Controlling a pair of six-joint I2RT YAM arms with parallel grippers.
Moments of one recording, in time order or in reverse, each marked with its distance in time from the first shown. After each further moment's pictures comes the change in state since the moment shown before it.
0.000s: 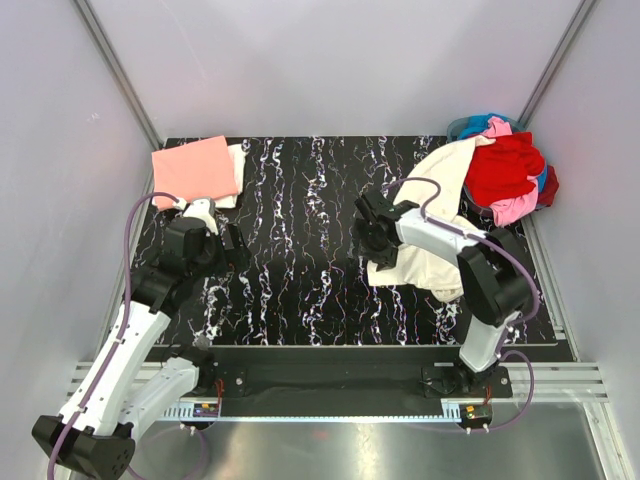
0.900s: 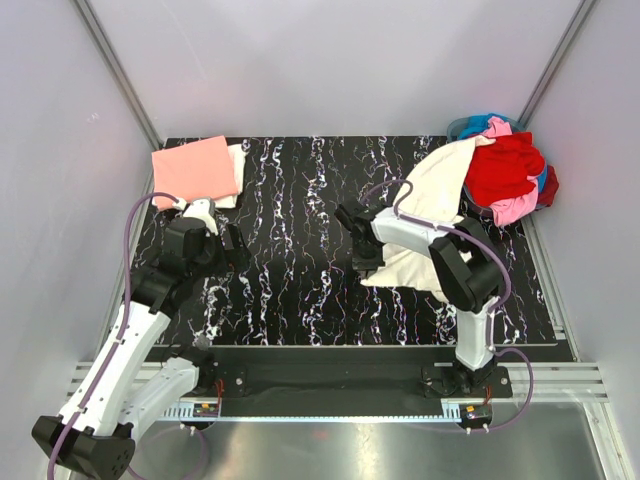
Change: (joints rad) left arm 0.000 -0.002 0.000 -0.002 0.000 0.000; right arm 0.092 0.203 0.150 -0.168 0.154 -0.075
